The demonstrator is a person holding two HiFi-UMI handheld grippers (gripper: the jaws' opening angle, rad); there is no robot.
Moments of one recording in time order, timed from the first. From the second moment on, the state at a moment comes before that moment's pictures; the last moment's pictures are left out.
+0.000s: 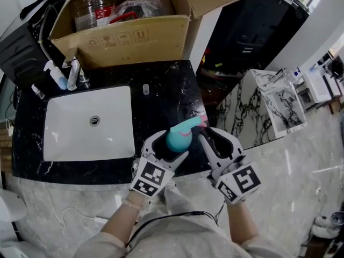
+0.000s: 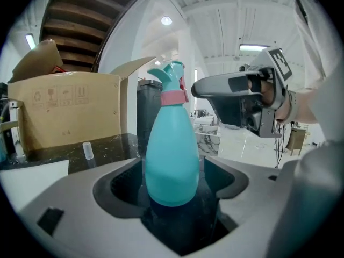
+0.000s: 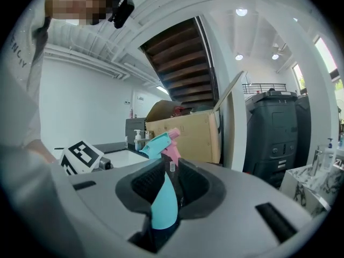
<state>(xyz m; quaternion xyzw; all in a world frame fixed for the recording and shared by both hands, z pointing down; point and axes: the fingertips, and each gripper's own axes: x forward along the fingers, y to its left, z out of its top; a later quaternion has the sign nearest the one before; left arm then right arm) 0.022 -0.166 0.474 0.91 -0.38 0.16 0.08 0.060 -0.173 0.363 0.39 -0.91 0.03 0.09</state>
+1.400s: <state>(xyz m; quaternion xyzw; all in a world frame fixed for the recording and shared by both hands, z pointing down) 0.041 -0.166 0.441 0.96 -0.21 0.15 -0.01 -0.004 -0.168 0.366 0.22 -0.97 0.02 0.08</state>
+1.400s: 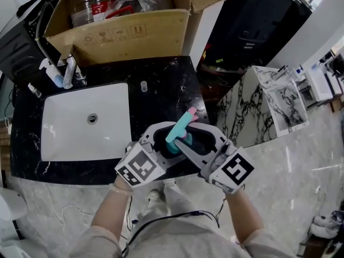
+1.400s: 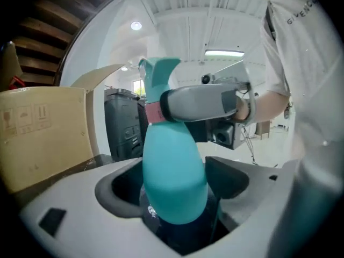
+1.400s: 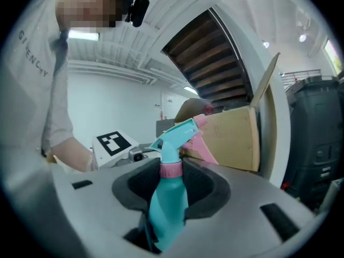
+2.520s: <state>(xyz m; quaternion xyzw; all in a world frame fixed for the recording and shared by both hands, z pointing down) 0.029 -0.173 0.459 0.90 -0.33 0.28 -0.03 0.002 -0.176 0.379 0.30 -0.95 0.00 0.06</state>
